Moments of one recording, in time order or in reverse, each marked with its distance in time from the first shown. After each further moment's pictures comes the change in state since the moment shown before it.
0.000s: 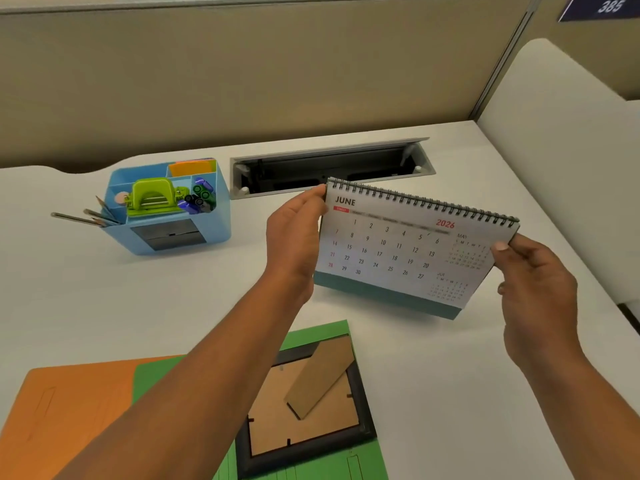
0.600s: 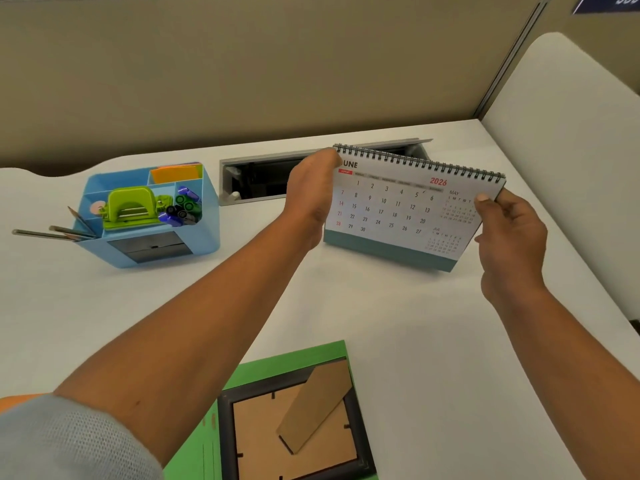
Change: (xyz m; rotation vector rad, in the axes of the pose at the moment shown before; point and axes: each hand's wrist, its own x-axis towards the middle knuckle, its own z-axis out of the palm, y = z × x) left_hand 0.092 0.015 0.041 0.056 -0.089 -0.082; right_hand 0.086 0.003 0.059 0.034 0.042 0.016
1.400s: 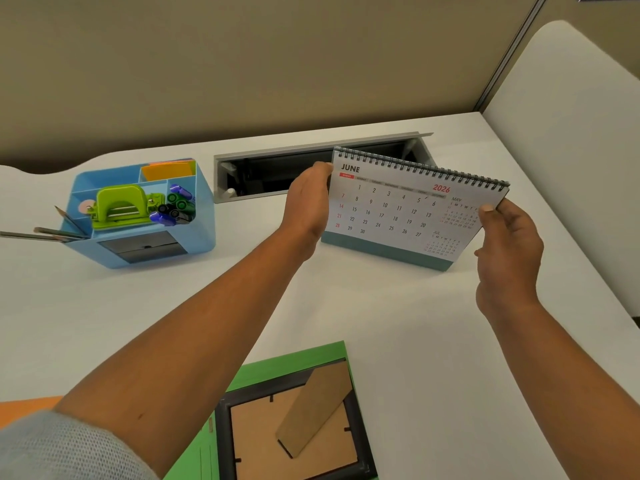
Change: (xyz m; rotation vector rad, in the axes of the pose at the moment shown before) left_hand 0.006 -0.024 -0.001 0.136 -0.037 0.036; right_hand -0.004 0.021 -0.002 0.034 0.052 0.050
